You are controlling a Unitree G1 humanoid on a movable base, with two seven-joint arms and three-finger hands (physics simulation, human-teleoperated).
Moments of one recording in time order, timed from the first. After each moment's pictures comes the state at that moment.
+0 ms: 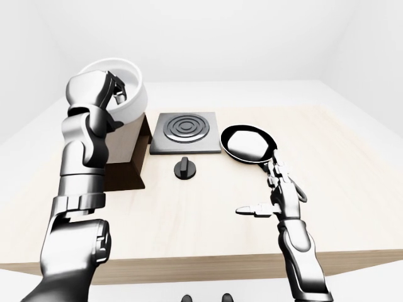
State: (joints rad) left arm -0.93 0.47 0.13 0.47 1.06 0.09 -0.14; right arm 0.09 -0.01 -0.04 -0.17 -0.04 -0.03 0.01
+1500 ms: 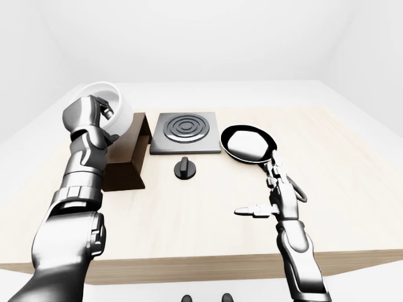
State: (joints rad) left arm -1.00 0.51 0.10 0.99 0.80 0.09 0.28; right arm 0.10 -0.01 -0.03 -0.16 -0.06 -0.05 0.00
